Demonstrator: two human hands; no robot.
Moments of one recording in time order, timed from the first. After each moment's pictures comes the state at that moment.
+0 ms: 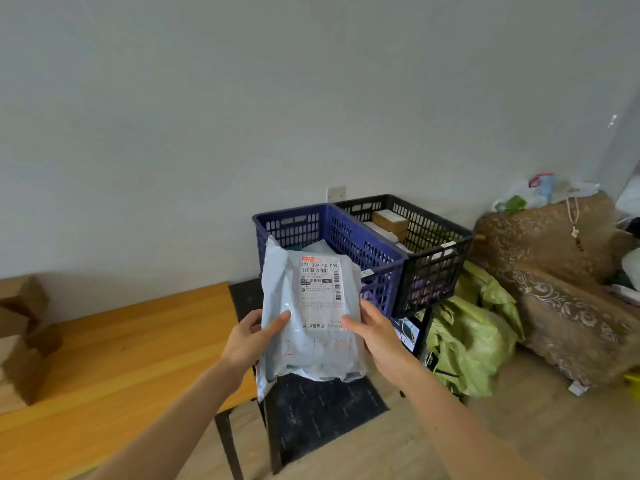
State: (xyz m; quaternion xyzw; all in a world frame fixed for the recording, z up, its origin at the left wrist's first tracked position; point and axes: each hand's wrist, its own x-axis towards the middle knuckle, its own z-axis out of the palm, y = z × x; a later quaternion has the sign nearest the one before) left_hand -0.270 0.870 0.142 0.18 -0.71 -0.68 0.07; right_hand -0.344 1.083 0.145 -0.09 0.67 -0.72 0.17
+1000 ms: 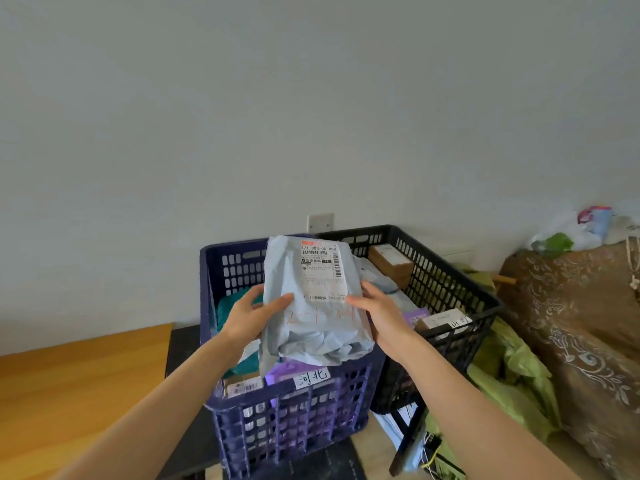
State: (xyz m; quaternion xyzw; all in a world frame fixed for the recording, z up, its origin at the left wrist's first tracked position) left_hand -0.587 0.916 0.176 0.21 -0.70 -0.67 0.10; right_hand -0.688 1.127 0.180 -0.13 0.69 -0.69 0.19
